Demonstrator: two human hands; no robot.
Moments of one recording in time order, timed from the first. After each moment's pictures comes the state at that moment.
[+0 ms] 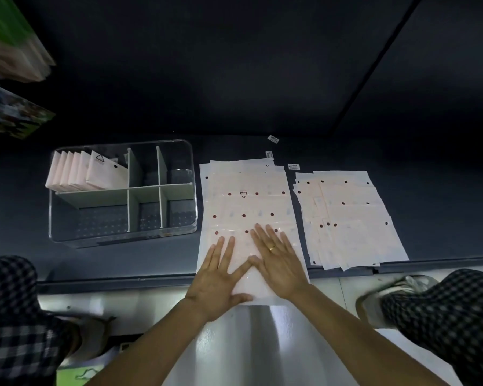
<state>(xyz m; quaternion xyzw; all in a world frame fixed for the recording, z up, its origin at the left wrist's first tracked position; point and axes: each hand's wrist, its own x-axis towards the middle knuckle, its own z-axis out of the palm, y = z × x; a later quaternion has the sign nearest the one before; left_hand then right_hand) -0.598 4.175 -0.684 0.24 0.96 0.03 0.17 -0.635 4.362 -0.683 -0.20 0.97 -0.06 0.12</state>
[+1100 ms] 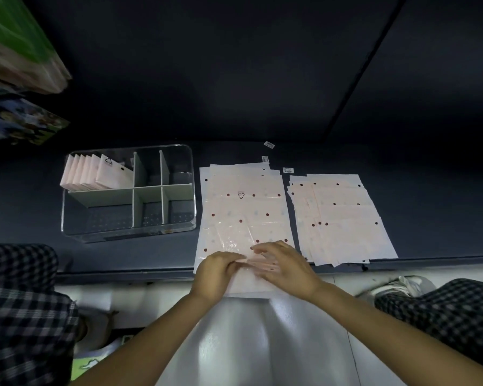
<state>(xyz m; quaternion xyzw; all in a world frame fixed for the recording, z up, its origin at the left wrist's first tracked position) -0.595 4.194 -0.655 0.05 0.92 0.38 0.07 -0.612 4.389 -0.625 -0.20 0.91 -0.34 0.15</state>
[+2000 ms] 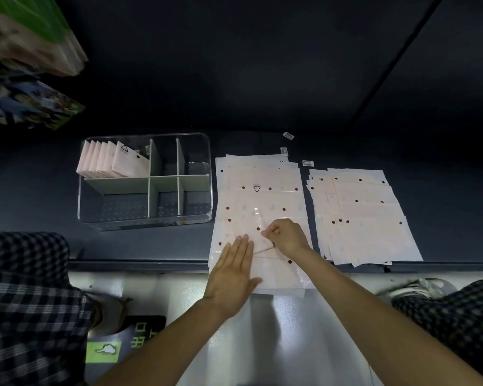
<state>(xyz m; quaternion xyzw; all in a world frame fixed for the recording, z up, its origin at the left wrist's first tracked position) -0.576 4.190 -0.668 0.16 0.97 0.09 0.12 -0.676 4.338 -0.645 0.06 0.92 -0.32 0.23</state>
